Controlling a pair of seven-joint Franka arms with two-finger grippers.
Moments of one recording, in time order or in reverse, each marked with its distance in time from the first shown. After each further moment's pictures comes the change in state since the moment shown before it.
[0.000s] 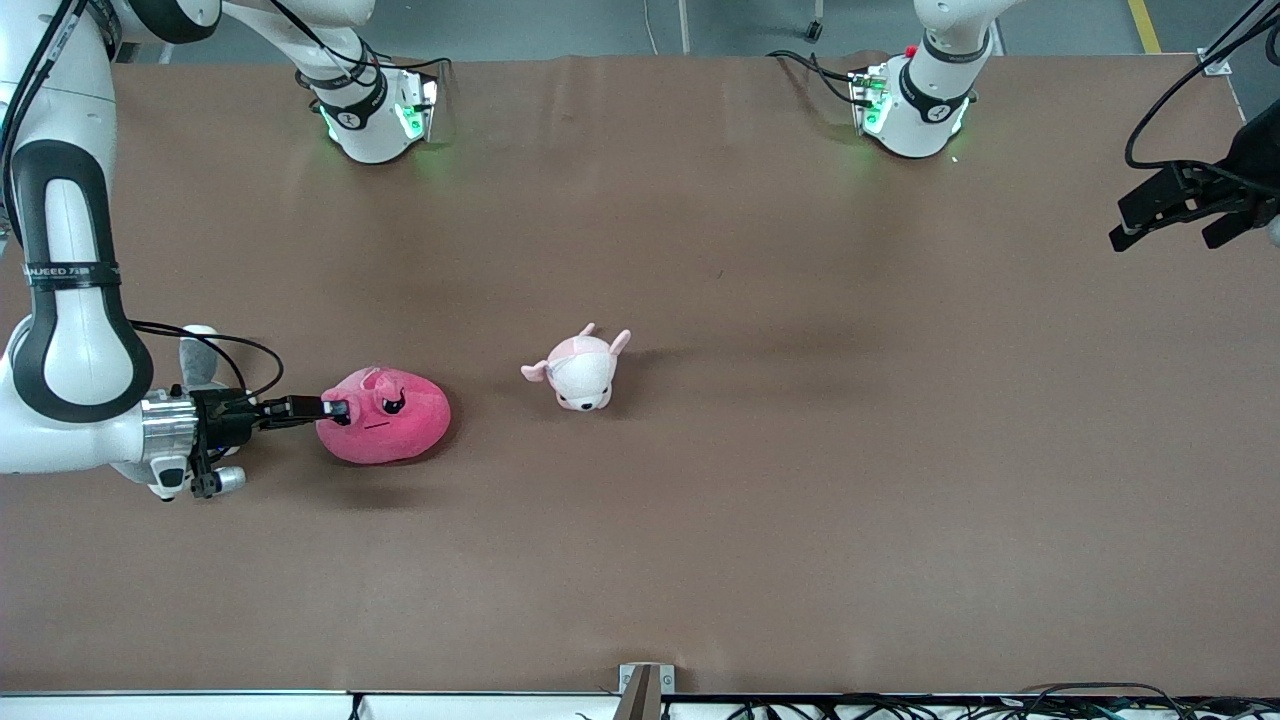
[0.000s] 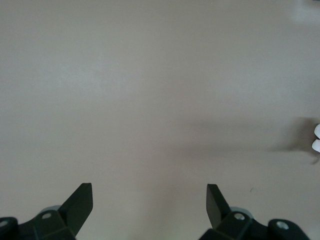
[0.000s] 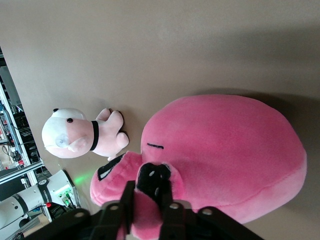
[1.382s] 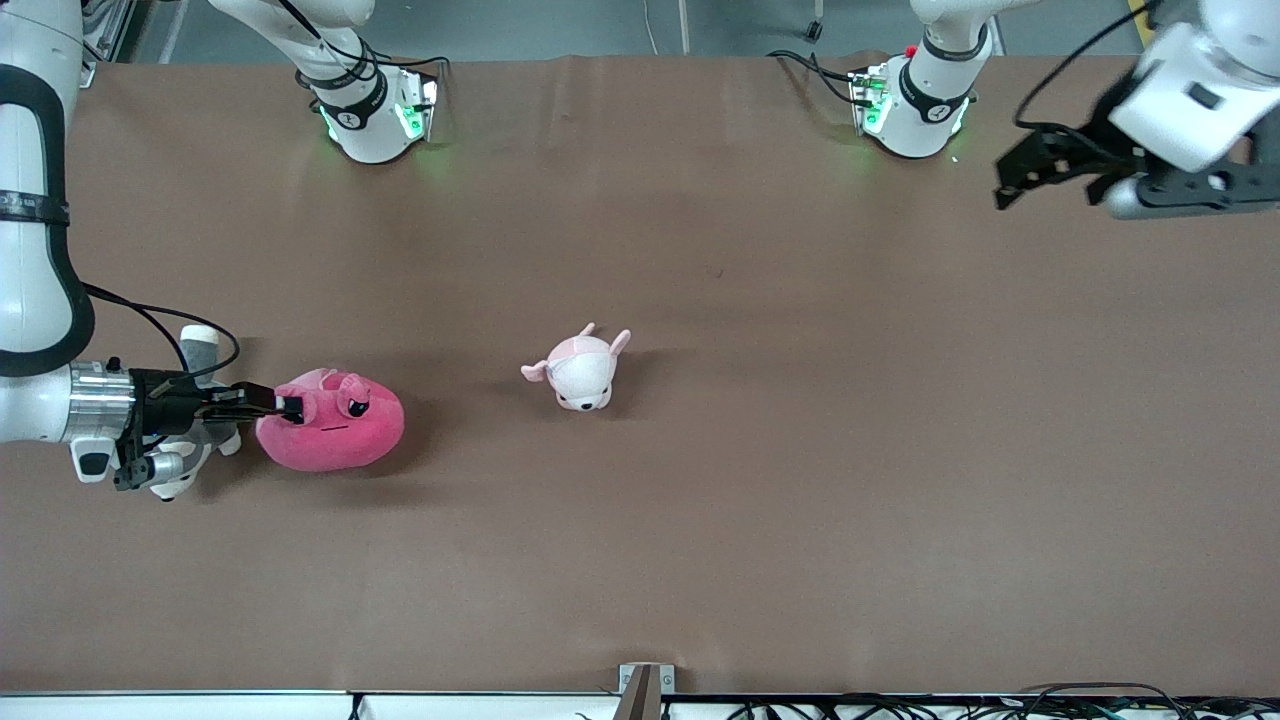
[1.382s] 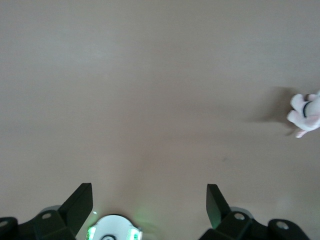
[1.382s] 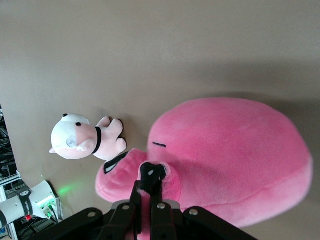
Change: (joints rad) left arm -0.146 0.002 -0.001 0.032 -0.011 -0.137 -0.159; right arm -0.004 -0.122 -0.010 -0.002 -0.063 0.006 0.034
